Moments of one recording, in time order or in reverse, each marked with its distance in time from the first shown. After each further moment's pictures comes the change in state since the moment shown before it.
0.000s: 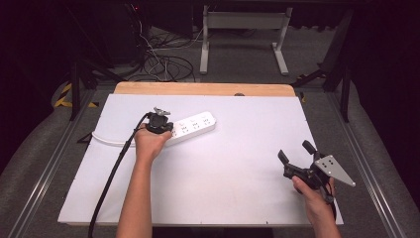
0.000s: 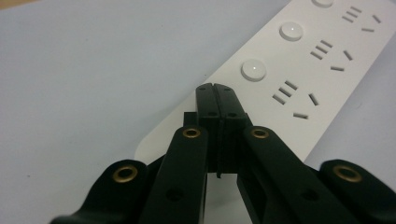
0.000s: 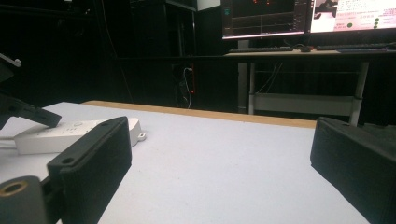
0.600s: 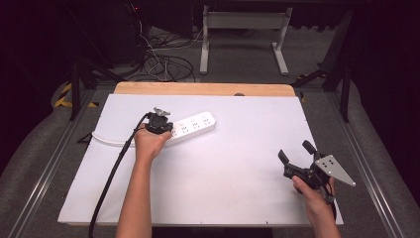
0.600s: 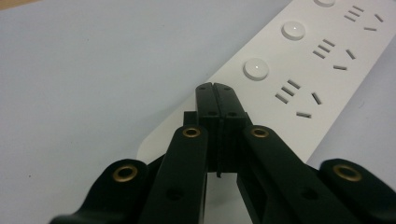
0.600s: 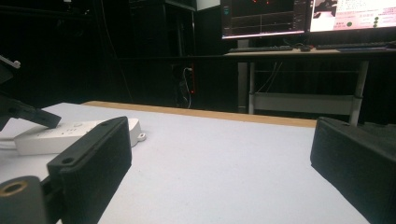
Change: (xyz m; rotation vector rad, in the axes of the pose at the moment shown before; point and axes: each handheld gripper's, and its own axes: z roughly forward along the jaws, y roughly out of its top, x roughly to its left) left arm 0.003 -0.002 0.001 -0.010 -0.009 -0.014; right arm 0.000 0.000 0.000 0.002 0.003 0.001
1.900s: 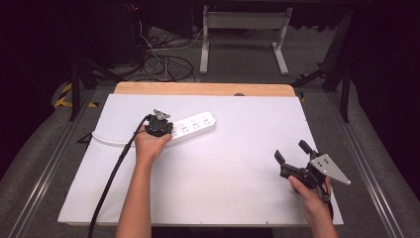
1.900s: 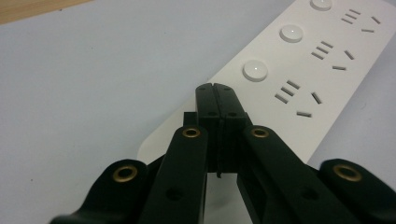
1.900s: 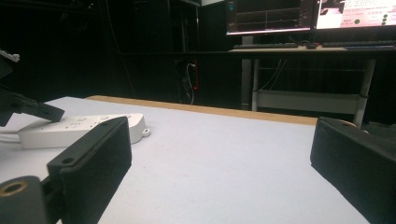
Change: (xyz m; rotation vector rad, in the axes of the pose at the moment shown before) left arm -0.001 -0.007 0.000 -0.052 0.005 0.016; right arm 0.006 -0.002 0.006 0.016 0.012 -0.013
